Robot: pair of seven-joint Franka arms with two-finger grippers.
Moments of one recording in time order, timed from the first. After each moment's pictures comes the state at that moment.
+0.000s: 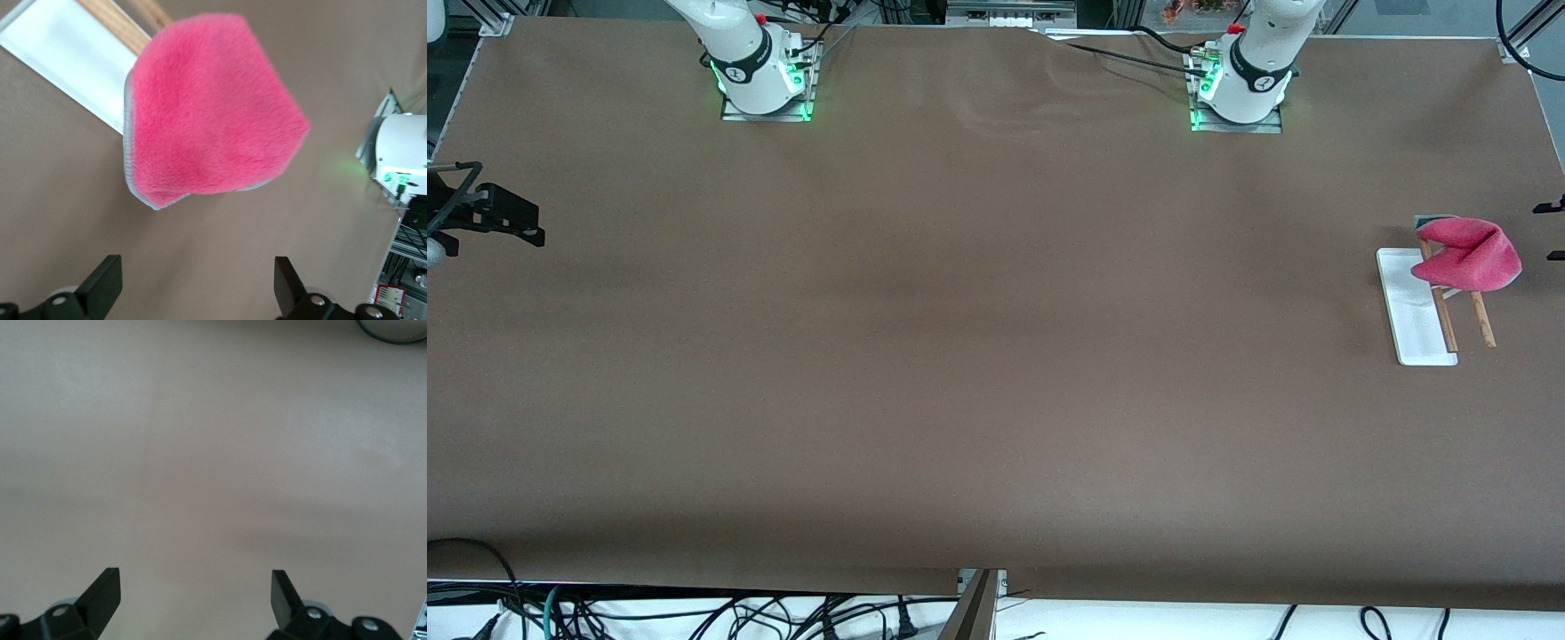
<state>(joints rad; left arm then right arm) 0.89 0.65 -0.19 -1.32 0.12 1.42 1.60 -0.04 0.14 -0.01 -1.44 -0.07 1.55 -0.22</state>
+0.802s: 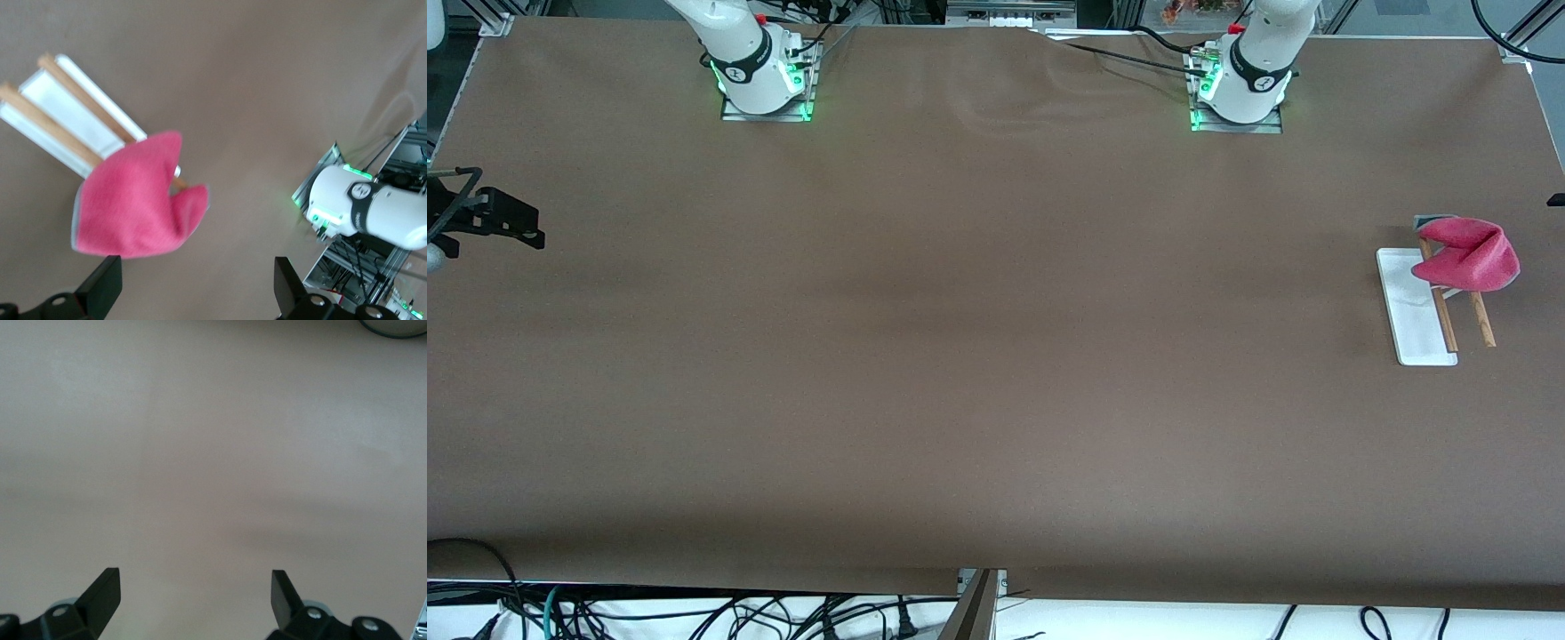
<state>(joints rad) 0.72 0.54 -0.23 -1.22 0.10 1.19 1.22 -0.04 0.15 -0.01 -1.44 -0.07 1.55 -0.22</state>
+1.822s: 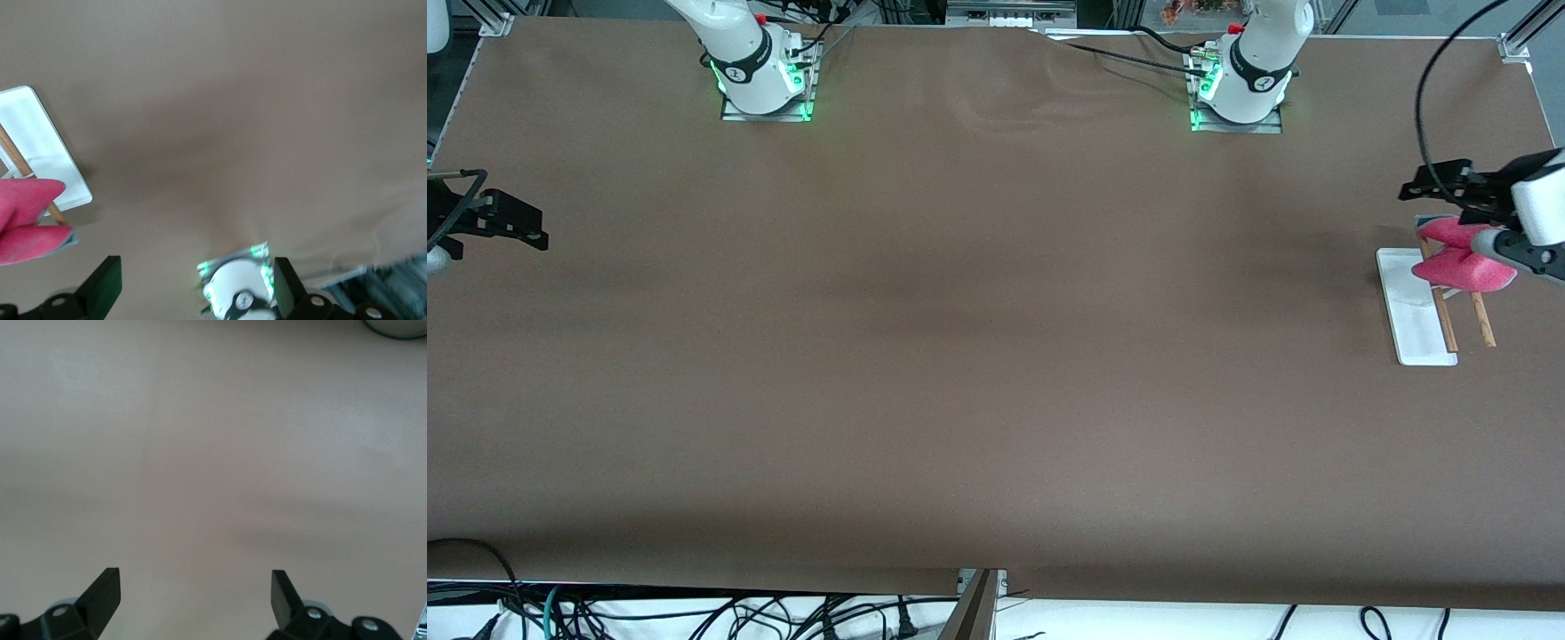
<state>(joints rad) 0.30 0.10 -0.23 -1.60 -0.06 1.34 0.29 -0.04 0.15 -0.01 -1.44 -0.07 1.55 -0.22</state>
